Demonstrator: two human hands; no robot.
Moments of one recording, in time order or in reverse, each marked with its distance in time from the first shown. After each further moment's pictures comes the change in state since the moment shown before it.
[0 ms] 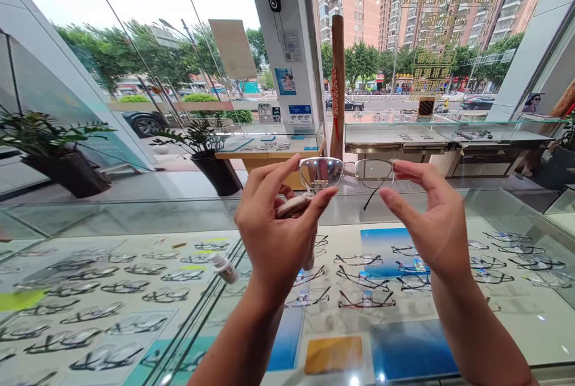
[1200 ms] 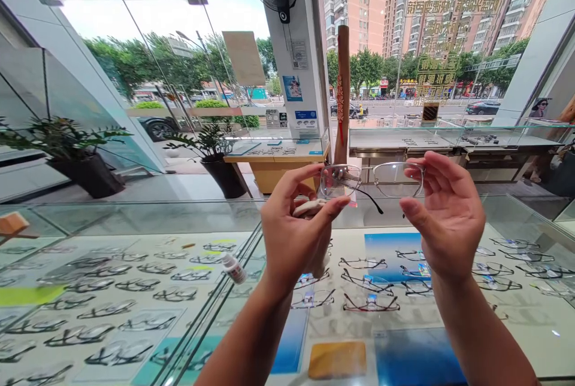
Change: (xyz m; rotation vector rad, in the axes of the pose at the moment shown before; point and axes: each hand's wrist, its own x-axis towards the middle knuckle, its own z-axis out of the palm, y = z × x) left_hand 0.001 0.001 0.006 -0.269 -0.108 -0.171; right_hand -0.001 0.004 0.009 0.304 0.082 -0.167
